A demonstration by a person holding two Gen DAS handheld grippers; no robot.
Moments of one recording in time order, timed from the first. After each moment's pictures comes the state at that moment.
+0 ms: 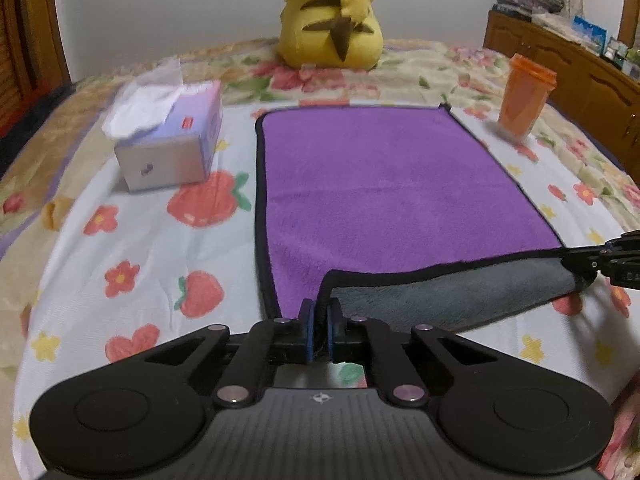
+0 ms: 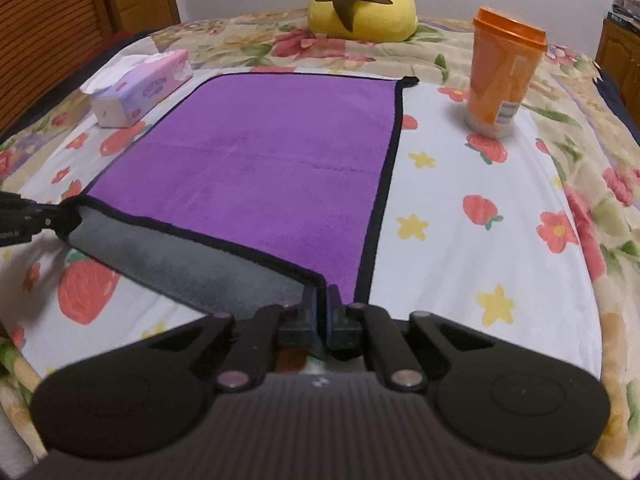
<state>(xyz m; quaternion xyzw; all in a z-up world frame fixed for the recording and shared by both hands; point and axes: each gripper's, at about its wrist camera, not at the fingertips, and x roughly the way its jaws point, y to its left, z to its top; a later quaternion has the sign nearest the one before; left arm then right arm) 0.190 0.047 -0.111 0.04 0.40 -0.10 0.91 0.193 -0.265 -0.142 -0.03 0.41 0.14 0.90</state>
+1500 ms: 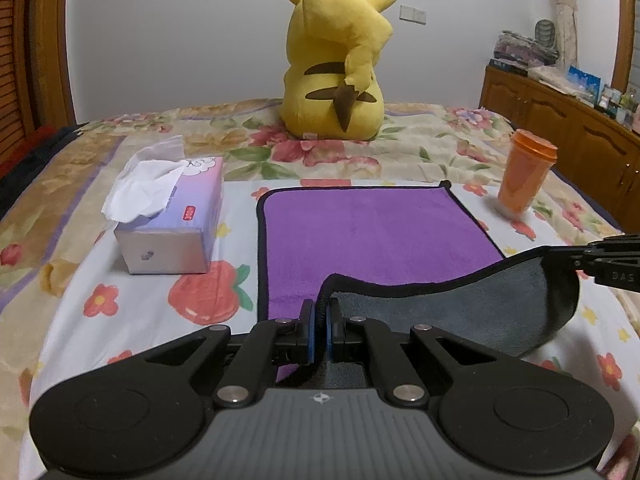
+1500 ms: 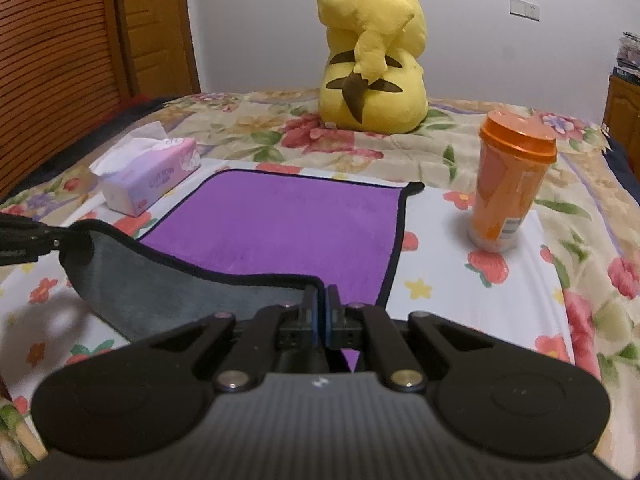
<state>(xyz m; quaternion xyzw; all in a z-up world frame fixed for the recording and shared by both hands) 0.222 0.052 -0.084 0.01 0.33 -0.10 0.94 0.232 -0.272 -0.107 -0.02 0.30 0.18 0.94</state>
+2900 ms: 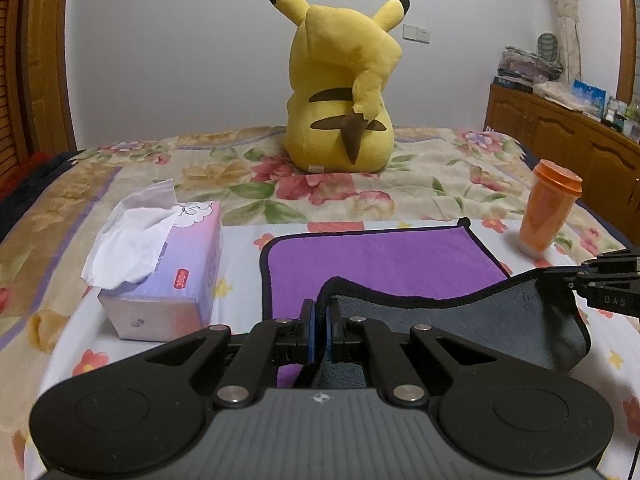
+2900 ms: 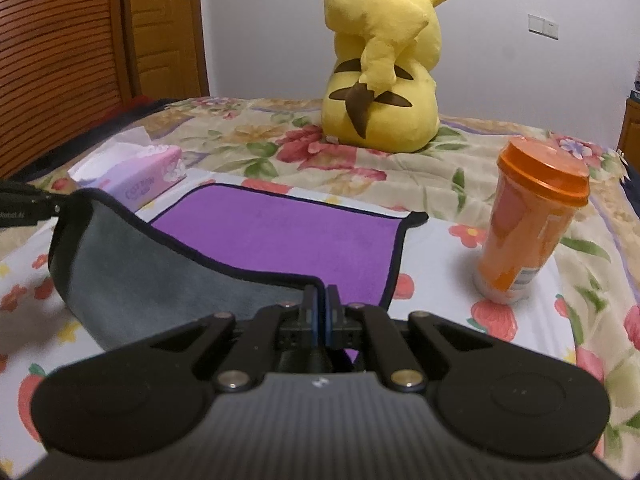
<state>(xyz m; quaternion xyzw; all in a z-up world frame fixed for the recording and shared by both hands) 0.275 0.050 -0.080 0.02 0.29 -0.10 0.95 0.283 -0.273 -0.117 -0.05 0.28 0.19 0.94</state>
